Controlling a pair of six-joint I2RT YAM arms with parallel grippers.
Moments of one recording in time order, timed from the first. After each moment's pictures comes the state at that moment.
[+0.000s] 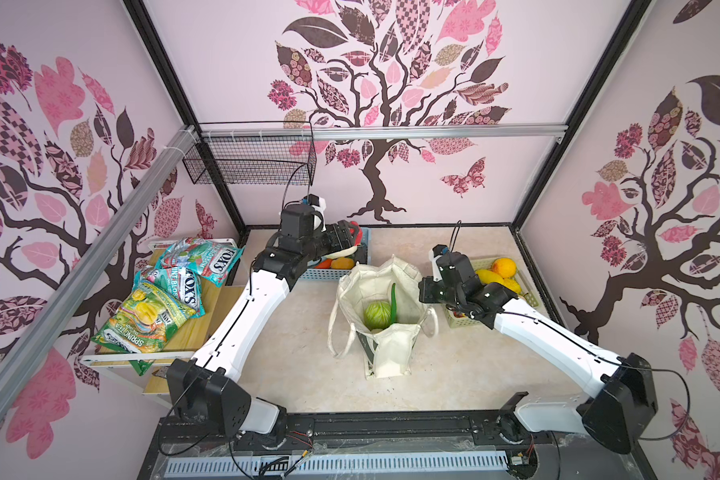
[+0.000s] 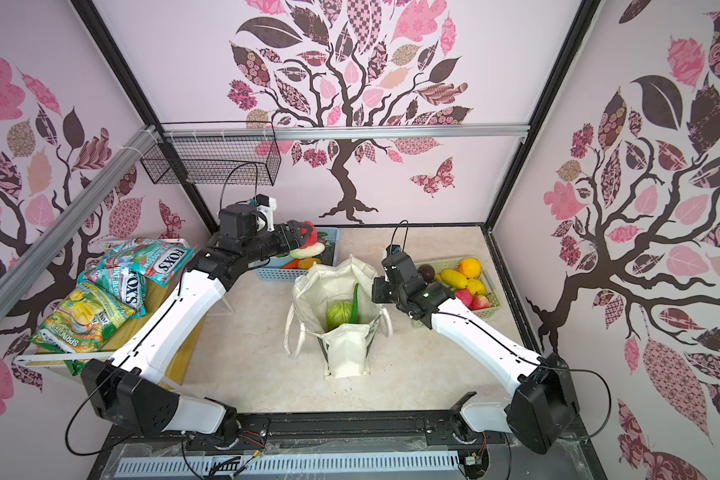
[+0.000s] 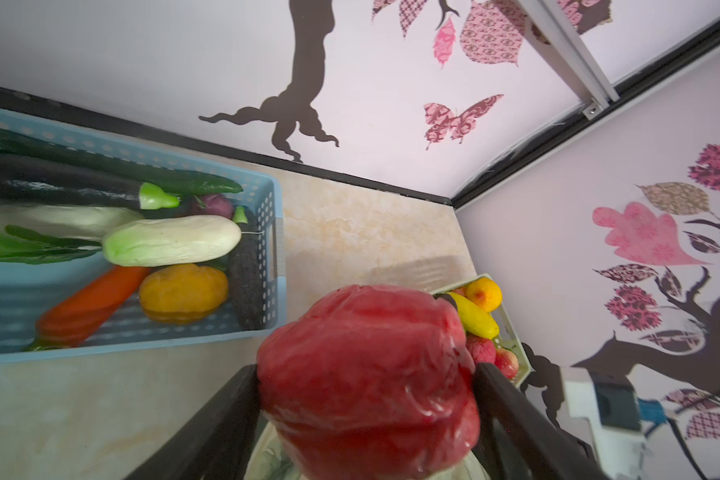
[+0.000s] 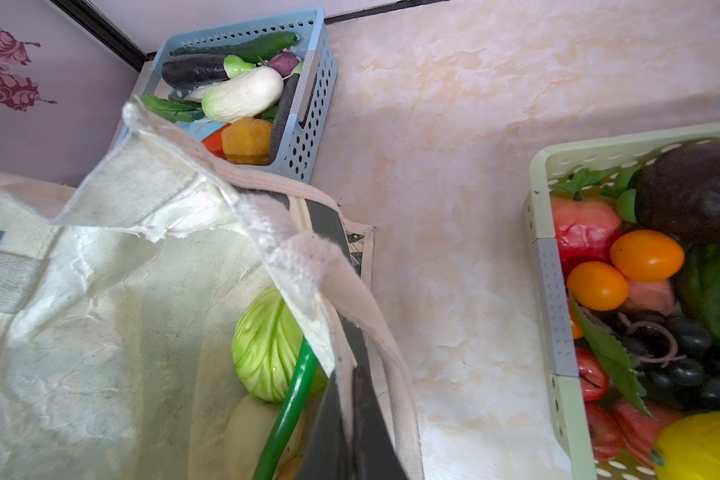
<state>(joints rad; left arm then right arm) -0.34 1.41 1.45 -0.47 0.25 -0.56 0.61 1.31 1.07 -0.46 0.07 0.51</state>
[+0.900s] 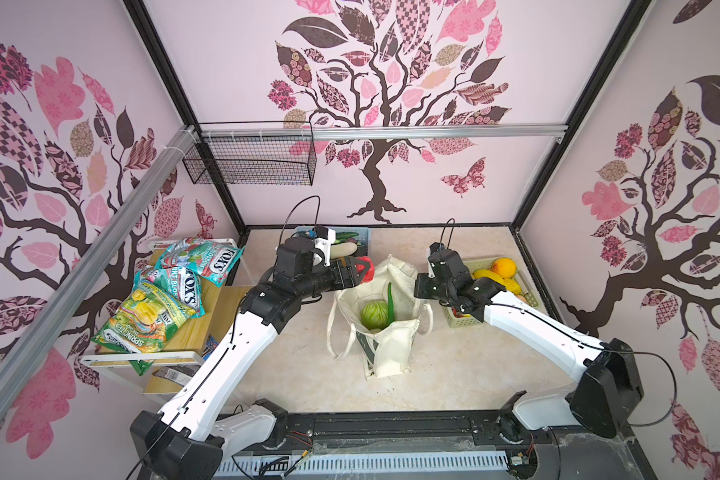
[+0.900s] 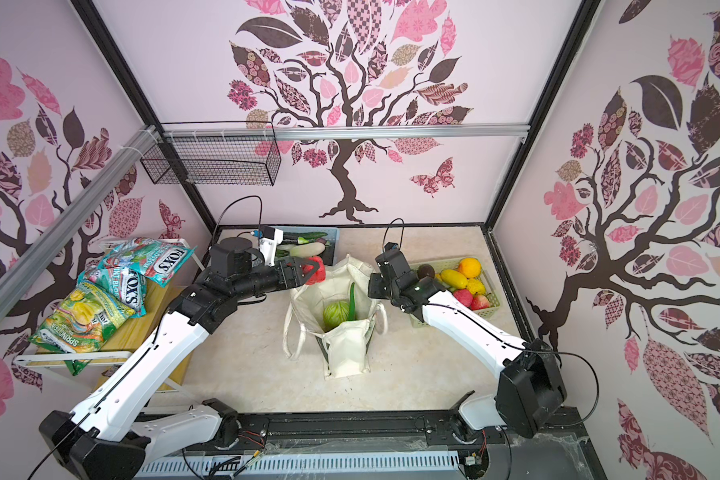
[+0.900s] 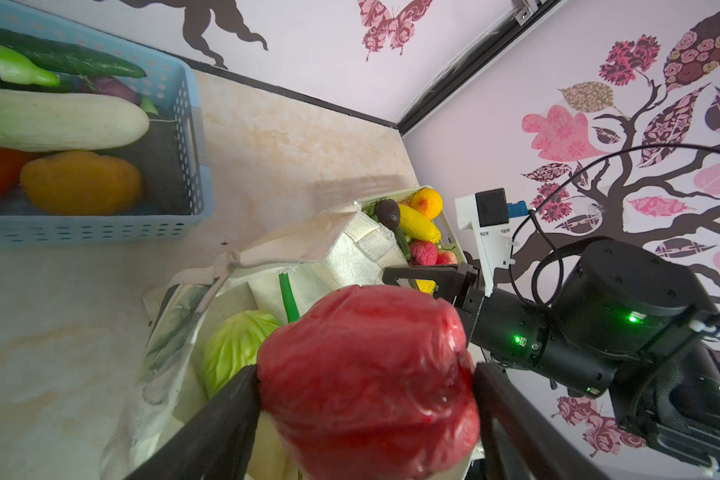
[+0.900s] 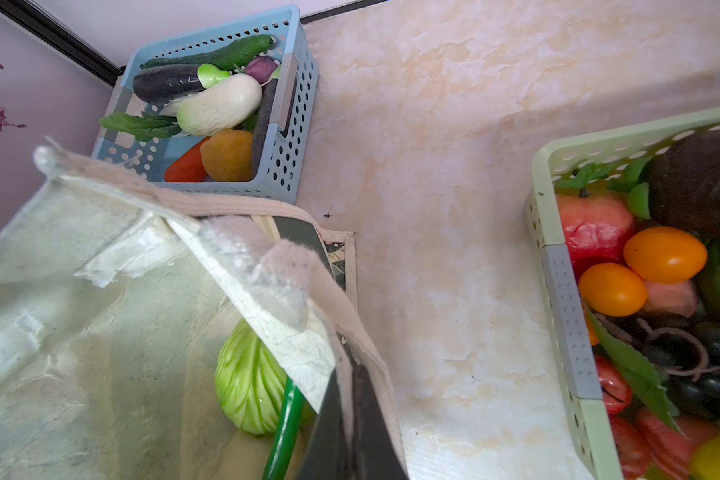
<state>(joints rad) -0.48 1.16 1.20 -0.51 0.34 -0.60 0.61 1.40 1.11 -0.45 0.10 0.58</state>
